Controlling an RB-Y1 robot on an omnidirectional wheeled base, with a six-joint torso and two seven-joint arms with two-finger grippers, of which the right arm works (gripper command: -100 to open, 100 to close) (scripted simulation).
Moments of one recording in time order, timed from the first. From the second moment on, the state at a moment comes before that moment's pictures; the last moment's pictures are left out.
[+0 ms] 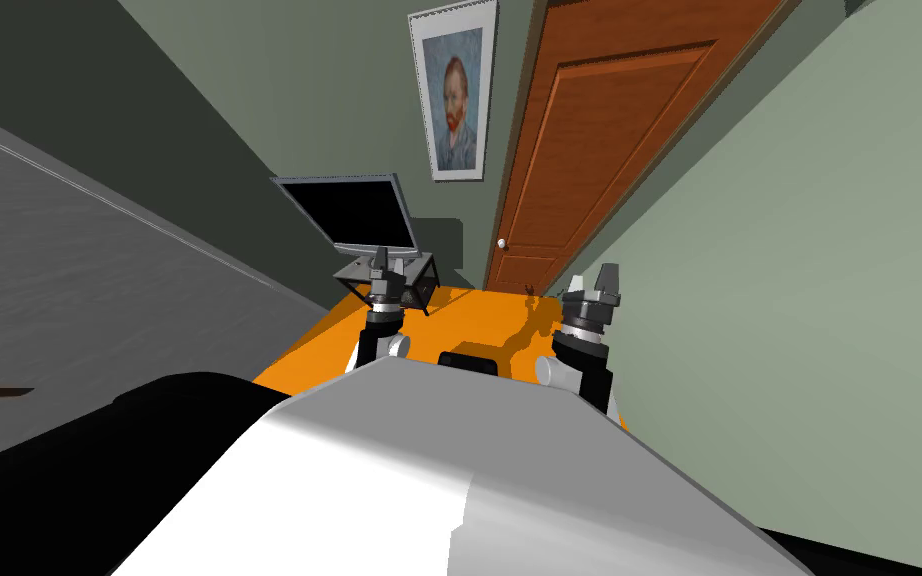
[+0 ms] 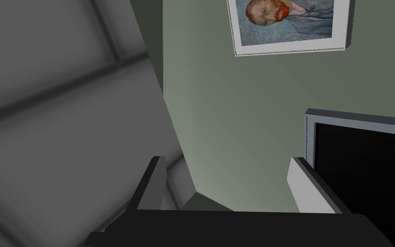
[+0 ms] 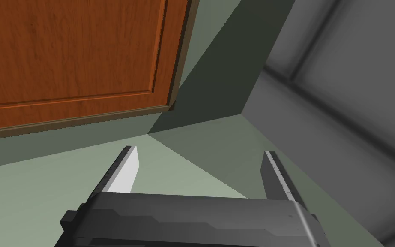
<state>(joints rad) 0.53 0.04 0.03 -2.33 0.00 -0.40 0.16</state>
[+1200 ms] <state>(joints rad) 0.45 -0.03 0.01 -2.10 0.07 -0.47 0.30</state>
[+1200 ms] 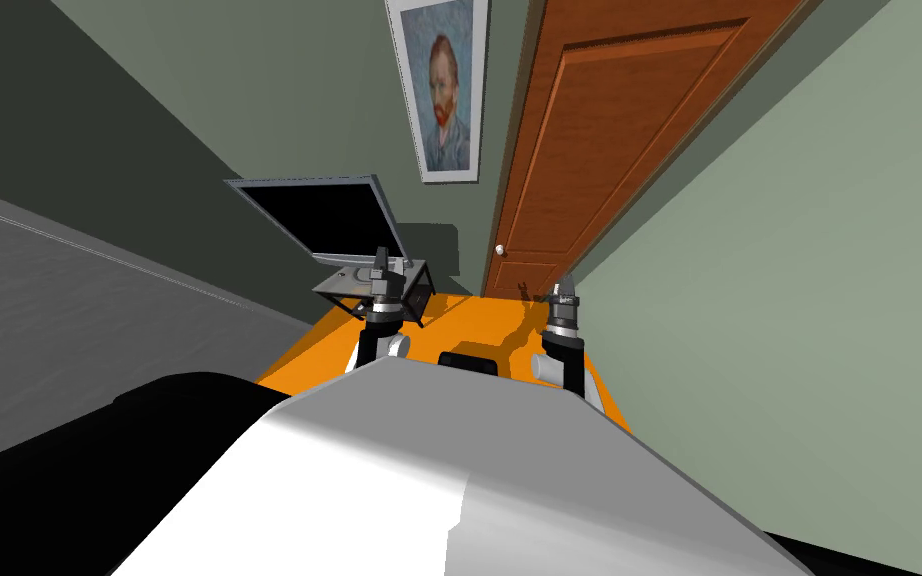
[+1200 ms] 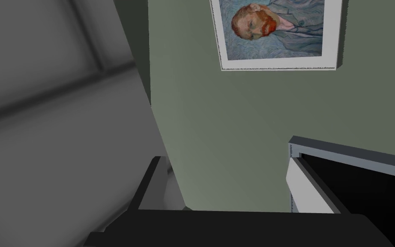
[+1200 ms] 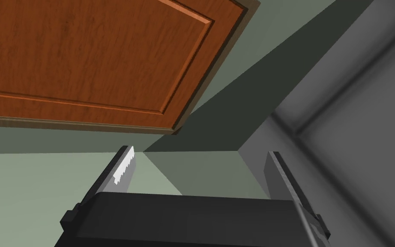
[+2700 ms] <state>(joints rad) 0.34 -0.07 -0.03 -1.79 0.18 -0.56 0.49</state>
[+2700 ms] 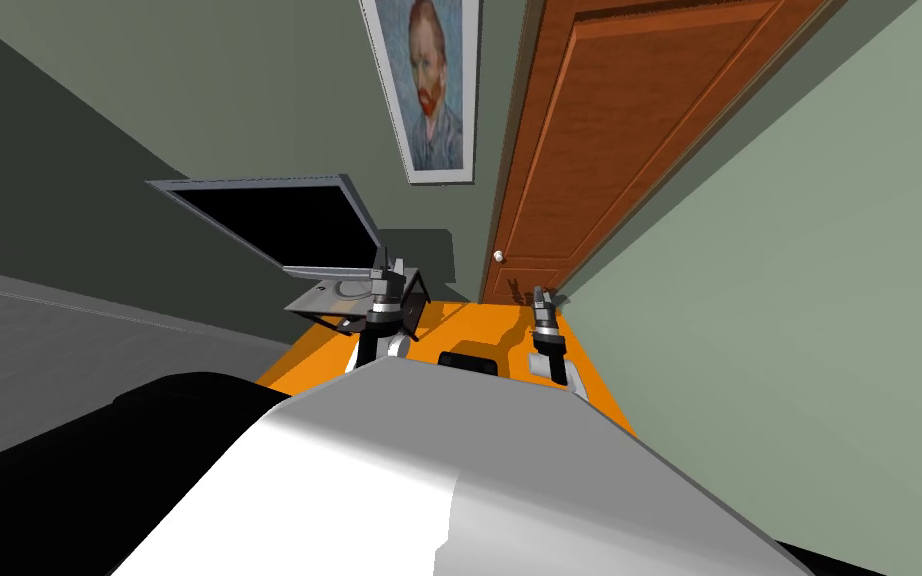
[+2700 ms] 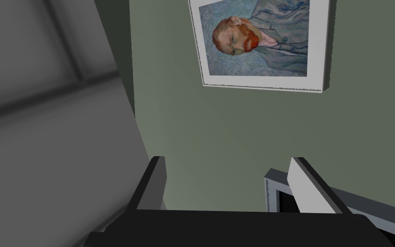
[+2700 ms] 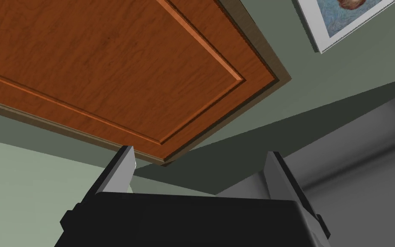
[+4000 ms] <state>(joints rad) 0.22 -0.10 -0.07 -1.48 0.27 -0.65 0.67</state>
